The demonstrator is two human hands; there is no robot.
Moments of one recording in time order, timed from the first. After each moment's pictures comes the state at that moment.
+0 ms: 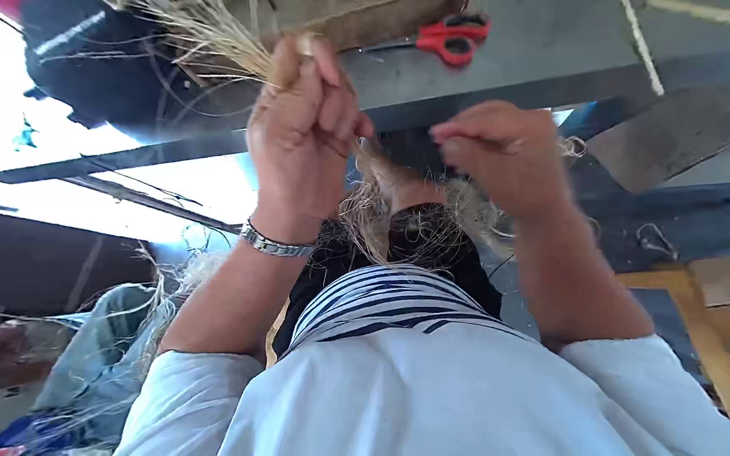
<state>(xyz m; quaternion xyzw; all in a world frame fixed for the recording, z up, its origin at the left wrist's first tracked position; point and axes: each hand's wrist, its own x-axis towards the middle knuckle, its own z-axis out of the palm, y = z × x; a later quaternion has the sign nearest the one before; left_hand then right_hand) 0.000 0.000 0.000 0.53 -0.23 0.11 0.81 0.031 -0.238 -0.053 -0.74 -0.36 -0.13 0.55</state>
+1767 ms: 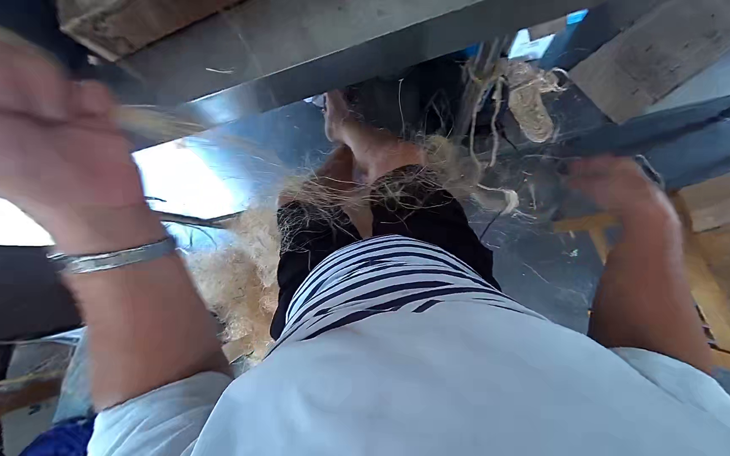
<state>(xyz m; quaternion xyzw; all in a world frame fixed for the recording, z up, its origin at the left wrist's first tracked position) 0.003 0.137 -0.004 0.56 -0.08 0.23 0.79 -0.016 -0.451 -0.182 -0.92 0.13 0.15 0.33</state>
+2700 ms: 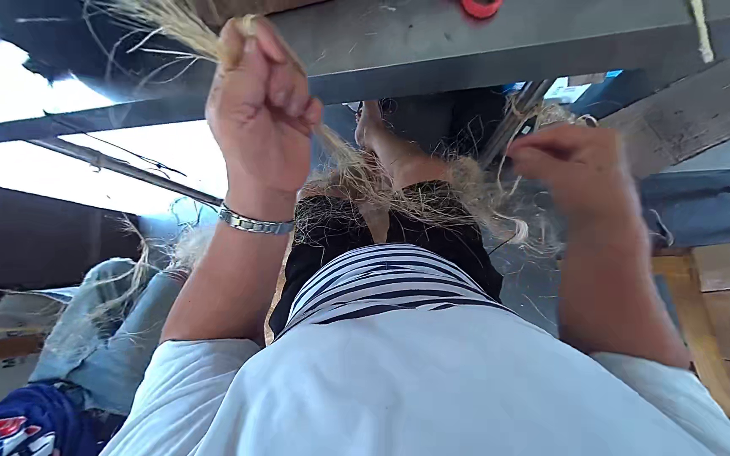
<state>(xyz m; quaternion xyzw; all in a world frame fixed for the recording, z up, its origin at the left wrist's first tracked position) 0.004 0.043 -0.030 0.52 -0.14 0.14 0.83 0.011 -0.311 -0.097 -0.86 -0.17 -0.02 0.48</state>
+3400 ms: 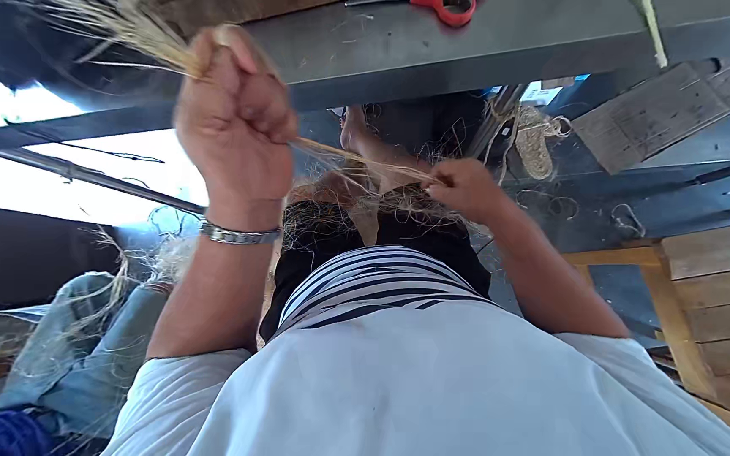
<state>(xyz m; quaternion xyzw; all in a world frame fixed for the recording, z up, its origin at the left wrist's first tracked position) -0.002 0.039 -0.028 0.51 -0.17 0.13 0.83 0.028 -0.243 -0.129 -0.87 -0.26 0.12 0.40</state>
